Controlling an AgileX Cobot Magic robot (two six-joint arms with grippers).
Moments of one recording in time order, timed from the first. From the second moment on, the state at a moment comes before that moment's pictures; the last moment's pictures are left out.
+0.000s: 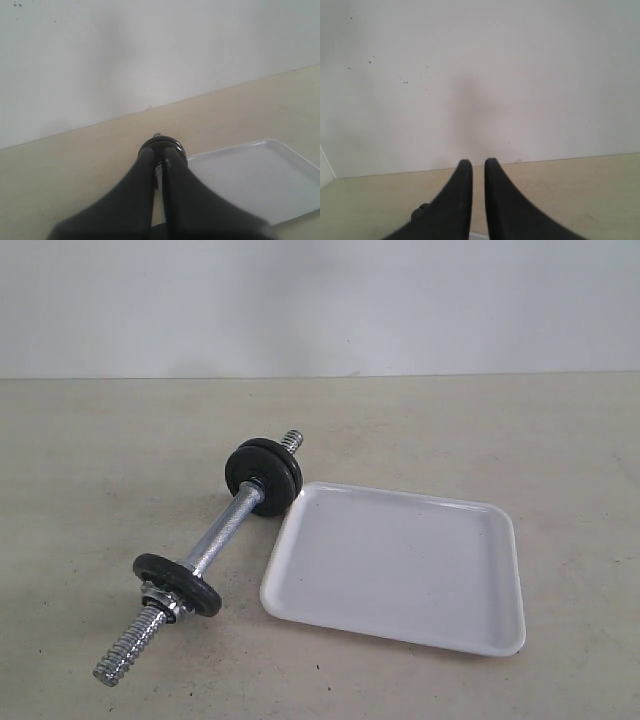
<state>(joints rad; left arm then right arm) -0.39 0.29 -0.15 -1.28 0.09 1.30 0.35 0.21 -0.22 0.17 -0.01 0.10</state>
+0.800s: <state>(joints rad) -0.39 0.29 -0.15 -1.28 0.09 1.30 0.35 0.00 -0.09 0.12 0.14 -0.06</state>
